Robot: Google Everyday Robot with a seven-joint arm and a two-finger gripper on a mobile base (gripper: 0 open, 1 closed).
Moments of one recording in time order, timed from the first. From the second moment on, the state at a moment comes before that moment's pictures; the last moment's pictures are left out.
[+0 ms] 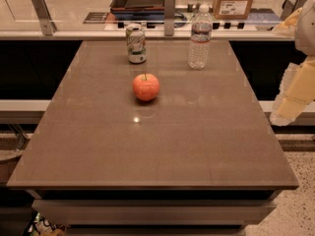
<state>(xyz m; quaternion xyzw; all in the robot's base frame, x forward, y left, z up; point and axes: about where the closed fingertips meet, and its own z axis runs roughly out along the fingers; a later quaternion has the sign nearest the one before) 0.436 -0.207 1.005 -0.60 0.77 -0.07 0.20</state>
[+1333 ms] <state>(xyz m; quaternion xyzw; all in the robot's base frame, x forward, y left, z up) 0.480 -0.171 0.995 -0.54 0.78 0.00 0.32</state>
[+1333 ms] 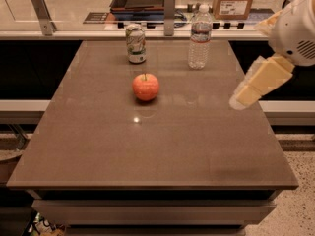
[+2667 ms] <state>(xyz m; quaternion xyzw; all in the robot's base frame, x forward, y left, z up) 0.613 -0.096 0.988 -0.35 0.83 0.04 0.44</state>
